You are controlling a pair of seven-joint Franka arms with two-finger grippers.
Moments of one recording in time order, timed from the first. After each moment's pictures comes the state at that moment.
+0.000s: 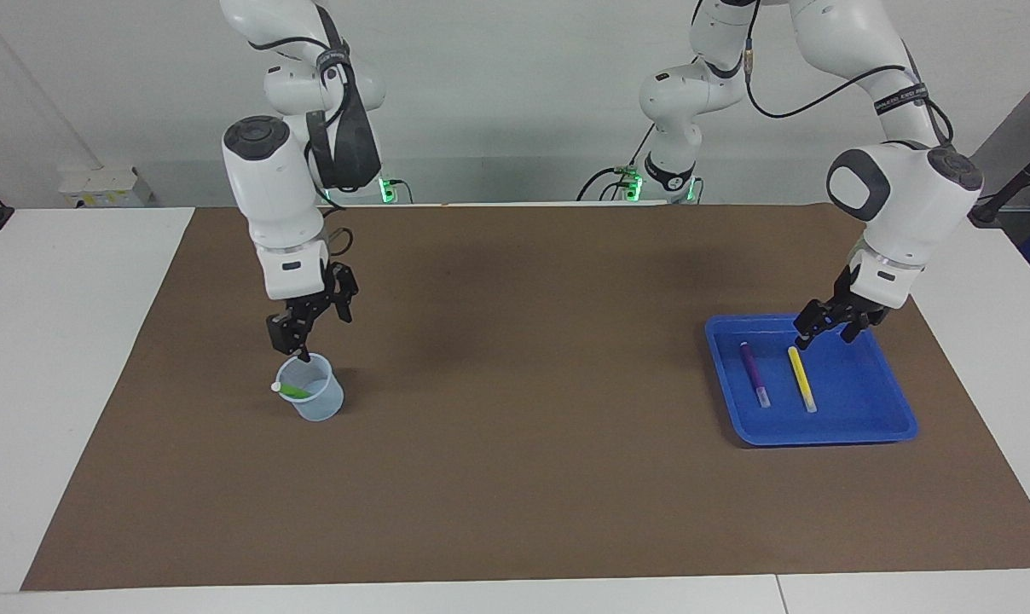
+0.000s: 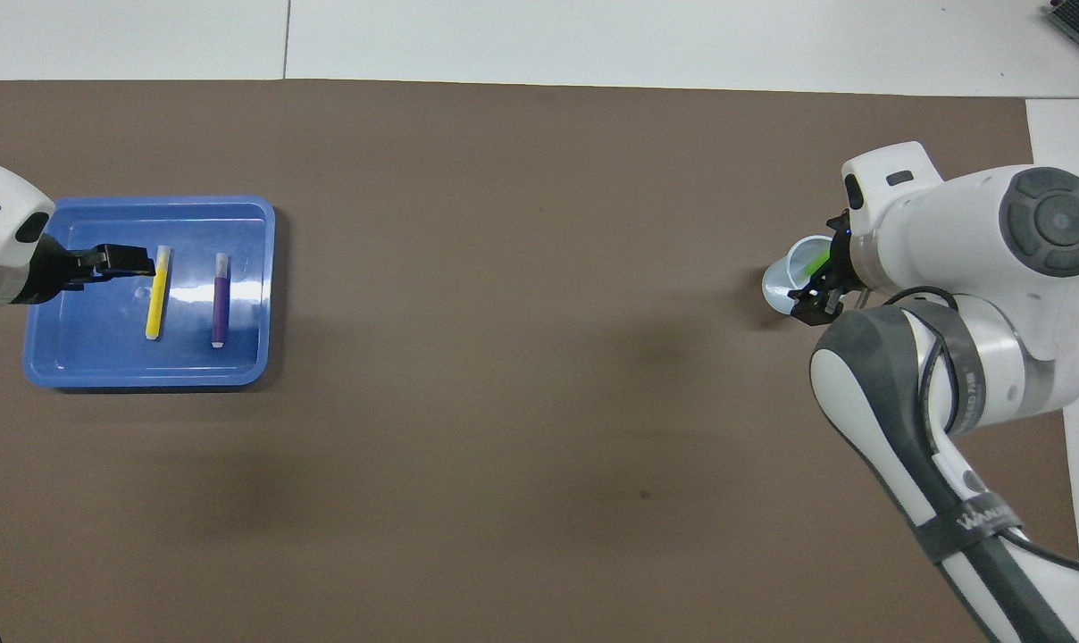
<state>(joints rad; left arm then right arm) 0.25 0.15 -0.12 -1.99 -0.10 2.28 0.09 0.11 0.08 0.09 -1.89 -0.07 2.12 -0.72</state>
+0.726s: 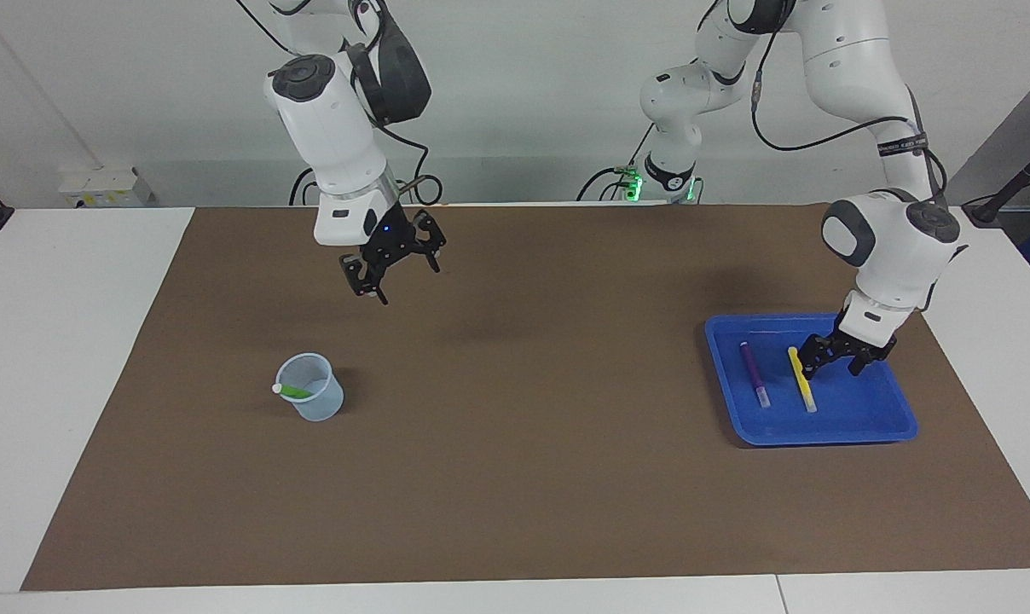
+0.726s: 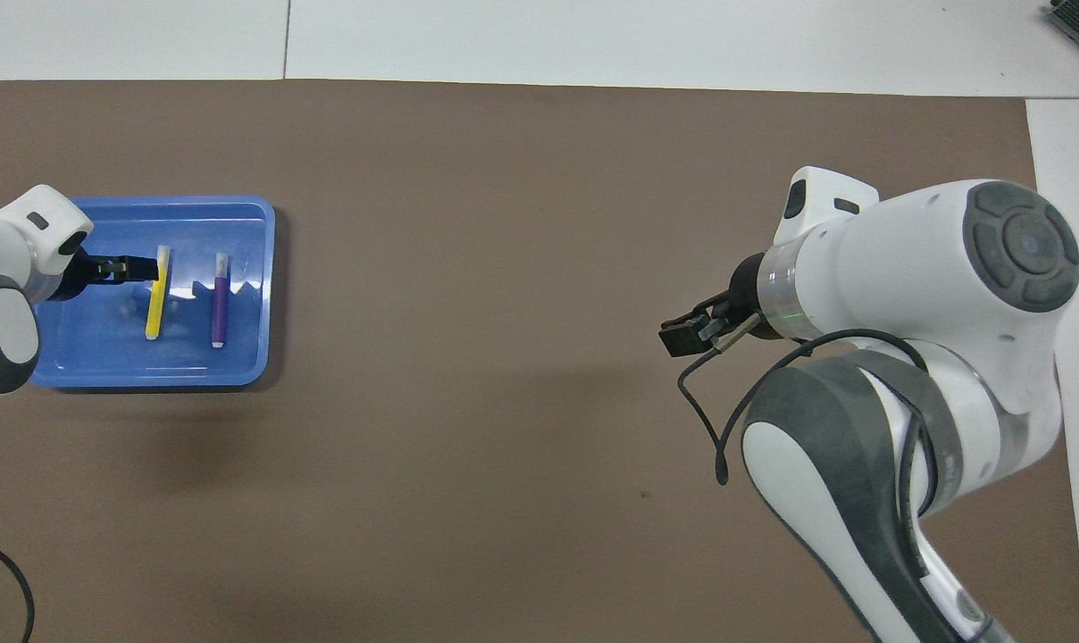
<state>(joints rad) 0.27 0.31 -0.12 -1.98 0.02 2.46 0.16 0.23 0.02 0.10 -1.86 0.19 2.02 -0.25</state>
